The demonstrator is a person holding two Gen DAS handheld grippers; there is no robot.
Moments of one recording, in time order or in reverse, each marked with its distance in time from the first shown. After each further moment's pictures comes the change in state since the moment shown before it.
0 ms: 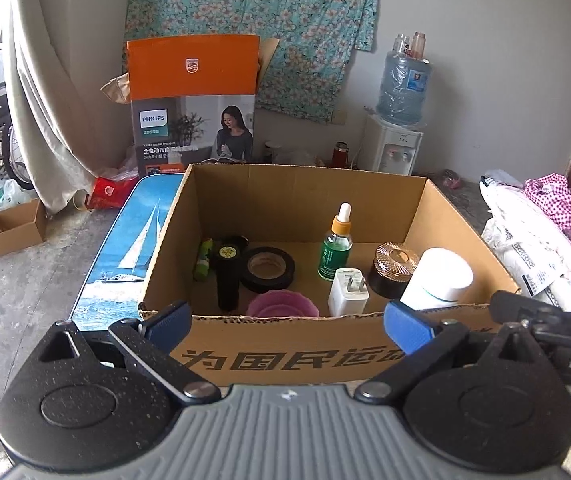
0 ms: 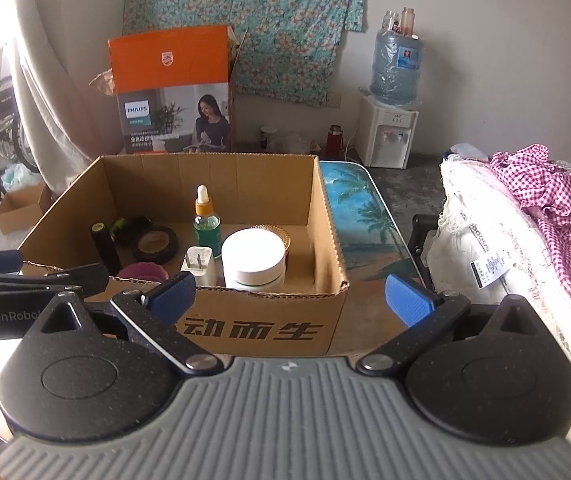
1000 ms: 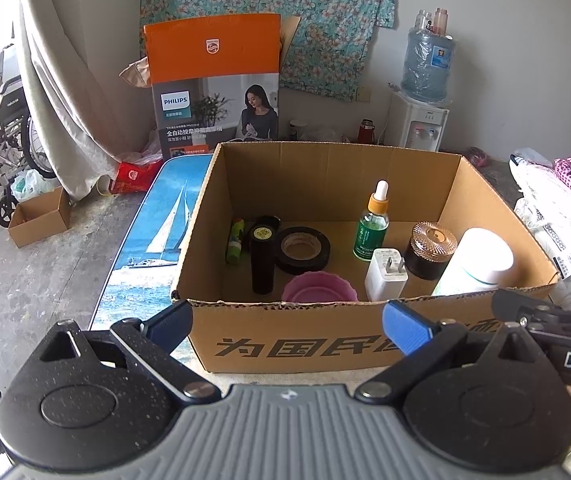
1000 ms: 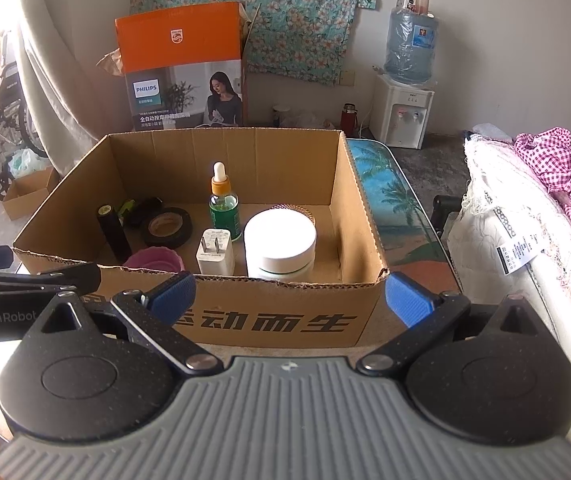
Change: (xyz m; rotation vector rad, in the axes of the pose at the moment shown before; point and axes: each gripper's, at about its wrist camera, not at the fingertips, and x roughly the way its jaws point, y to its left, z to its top) left arm 0.007 0.013 0.000 0.013 0.071 0.075; right arm 0.028 0.013 -0.004 0.003 0.063 0.038
